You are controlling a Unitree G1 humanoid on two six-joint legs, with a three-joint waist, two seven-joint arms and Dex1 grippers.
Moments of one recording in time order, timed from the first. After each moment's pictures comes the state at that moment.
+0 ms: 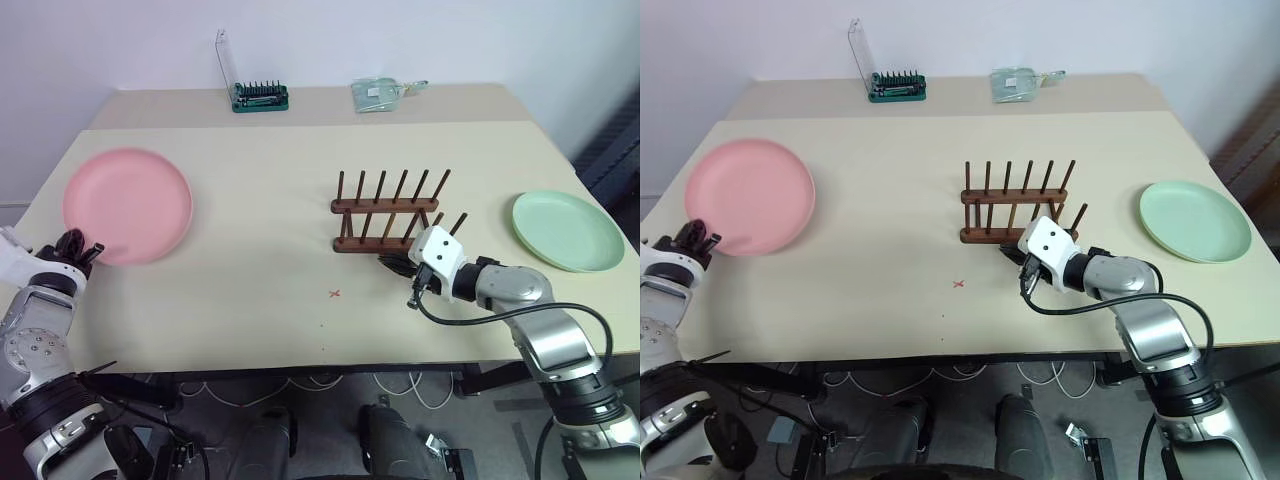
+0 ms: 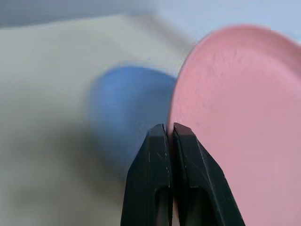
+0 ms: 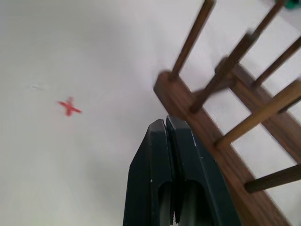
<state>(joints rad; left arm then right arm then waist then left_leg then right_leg) -0.35 0.43 0.82 0.04 -0.68 0.60 -0.17 -0.32 -0.66 0.08 -0.28 0.21 0.38 0.82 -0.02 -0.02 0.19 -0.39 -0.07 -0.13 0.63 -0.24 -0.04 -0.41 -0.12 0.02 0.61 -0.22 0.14</state>
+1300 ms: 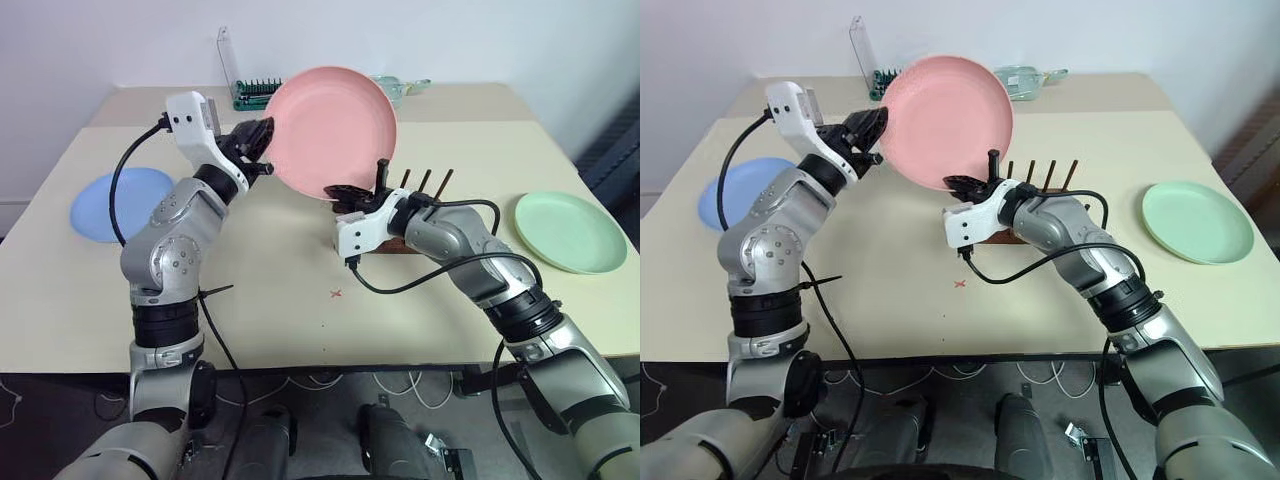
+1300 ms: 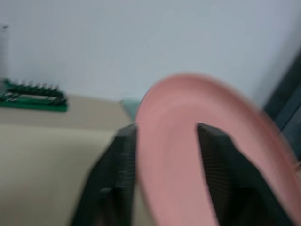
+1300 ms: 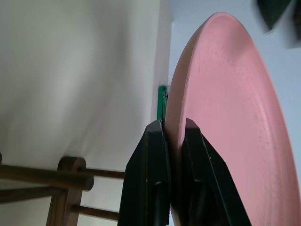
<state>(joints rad) -0.76 0.16 0.28 -0.16 -0.64 0.64 -0.11 -0.77 -0.57 0.41 0.09 -0.63 -0.24 0.47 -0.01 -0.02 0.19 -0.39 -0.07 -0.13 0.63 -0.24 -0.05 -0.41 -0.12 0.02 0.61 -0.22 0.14</state>
